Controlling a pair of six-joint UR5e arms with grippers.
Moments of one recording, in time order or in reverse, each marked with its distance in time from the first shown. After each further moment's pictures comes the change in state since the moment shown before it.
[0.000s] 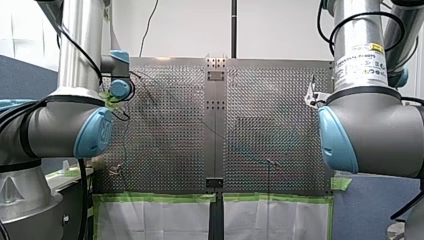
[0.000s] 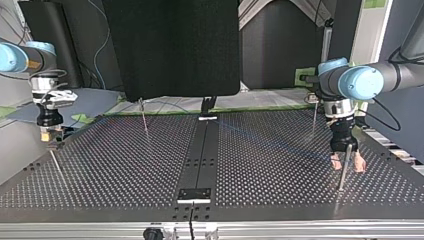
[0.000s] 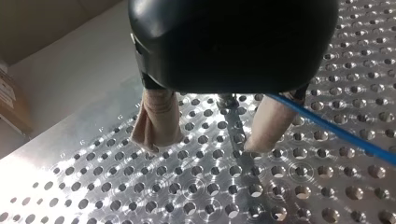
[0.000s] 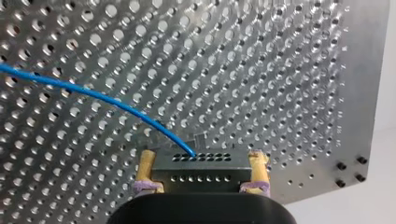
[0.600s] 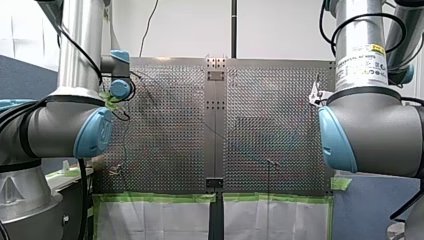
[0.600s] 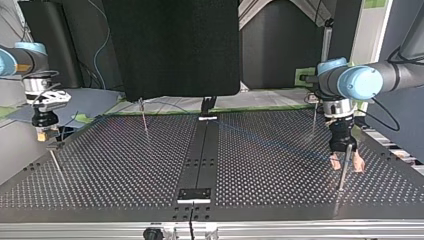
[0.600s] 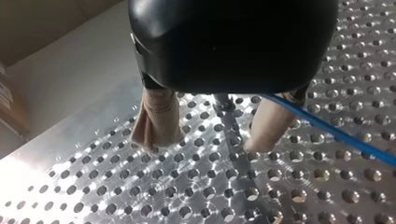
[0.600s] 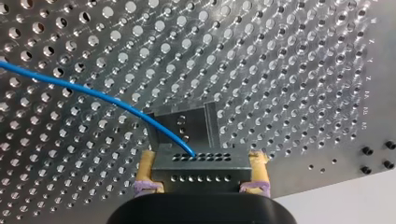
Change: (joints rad) left arm -0.005 0.000 0.000 0.000 0.000 0.006; right arm -0.032 0.008 -0.054 0.124 -0.031 -0.009
